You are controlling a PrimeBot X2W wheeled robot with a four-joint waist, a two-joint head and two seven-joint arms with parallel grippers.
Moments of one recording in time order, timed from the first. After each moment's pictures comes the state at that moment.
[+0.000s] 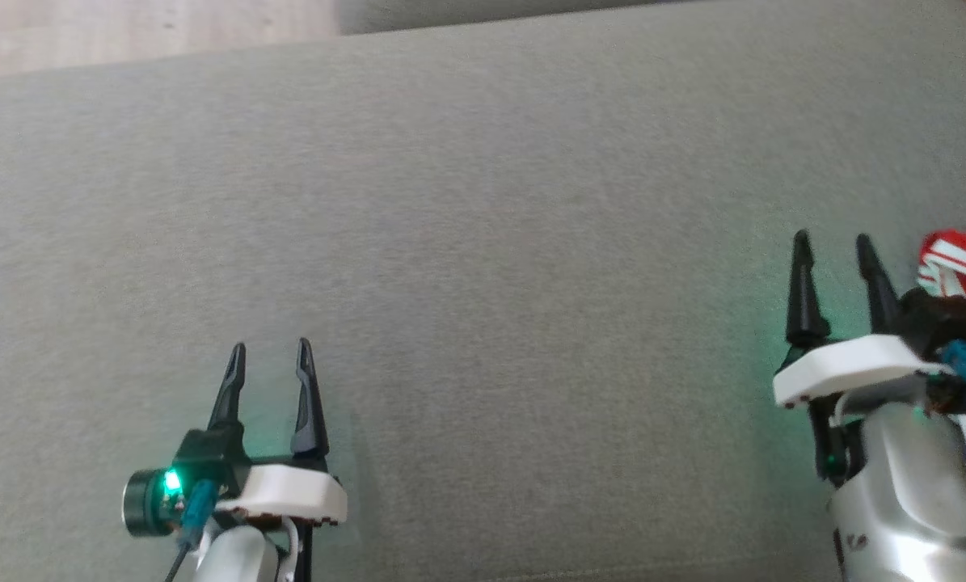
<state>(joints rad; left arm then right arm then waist) -0.14 0.05 -0.19 0.39 -0.21 0.10 -0.26 -0.36 -0.05 -0.12 0.59 0.12 0.13 -0.26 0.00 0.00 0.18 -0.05</state>
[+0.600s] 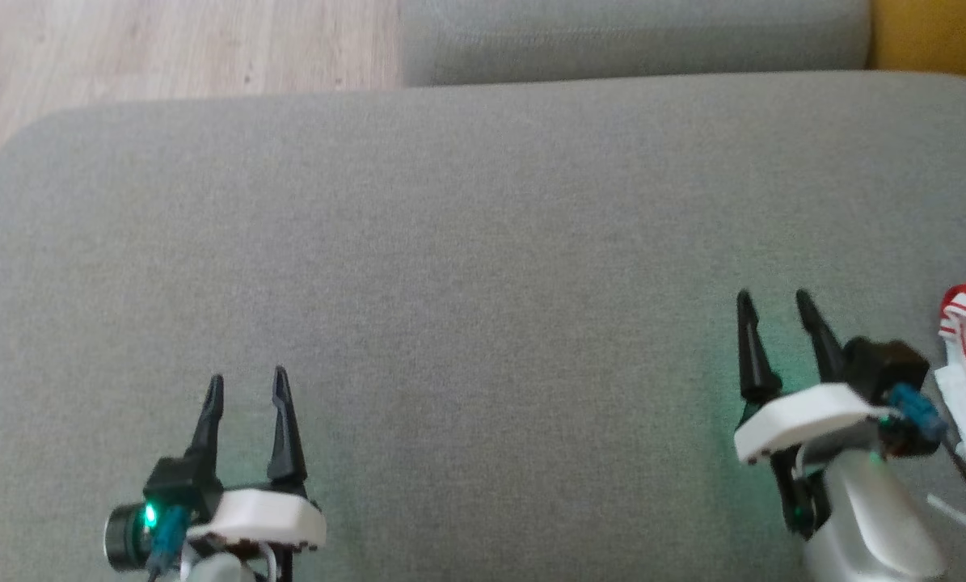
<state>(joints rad) -0.09 0.05 -0.13 0.40 -0.24 0.05 -0.26 -0.28 -0.05 0.01 0.61 0.16 0.13 -0.26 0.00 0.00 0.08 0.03</state>
